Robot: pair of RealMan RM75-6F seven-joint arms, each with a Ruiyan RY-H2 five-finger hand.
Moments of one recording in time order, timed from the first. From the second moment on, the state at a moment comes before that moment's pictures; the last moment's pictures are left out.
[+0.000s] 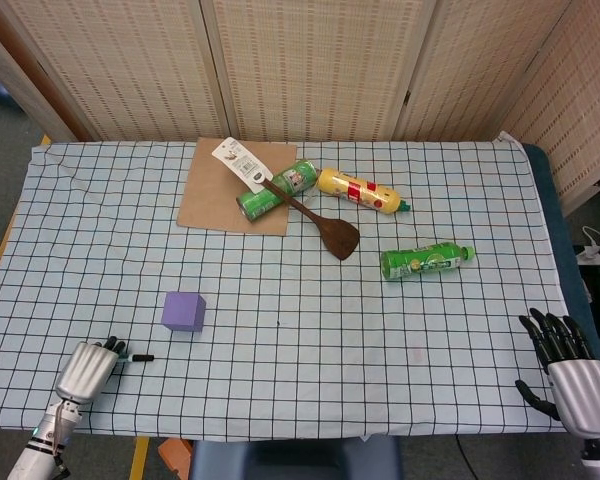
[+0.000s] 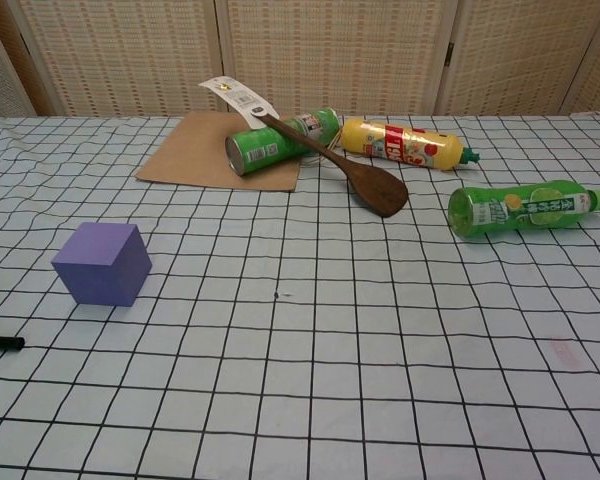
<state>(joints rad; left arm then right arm) -0.20 -1.58 0.04 -0.94 1.65 1.33 0.33 -0.04 -1.07 -0.04 -1.66 -1.67 1.56 -0.10</state>
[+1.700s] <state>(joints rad) -0.40 -1.66 0.01 -0.61 1.66 1.36 0.08 -0.03 -1.08 -0.02 -1.67 -1.62 1.54 -0.13</state>
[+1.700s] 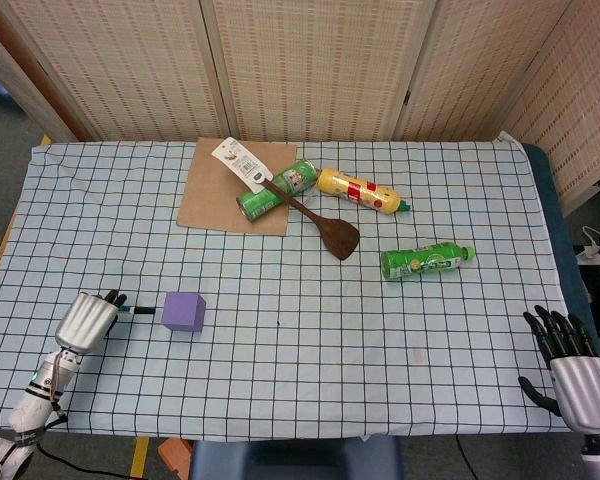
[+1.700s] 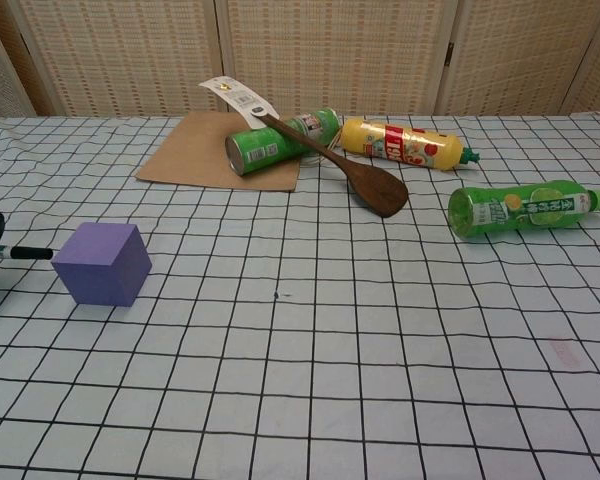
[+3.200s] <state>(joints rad) -0.61 -1.70 -0.06 -1.14 1.62 1.17 0.61 -0.02 -1.02 -0.04 -1.67 -1.63 1.52 0.00</state>
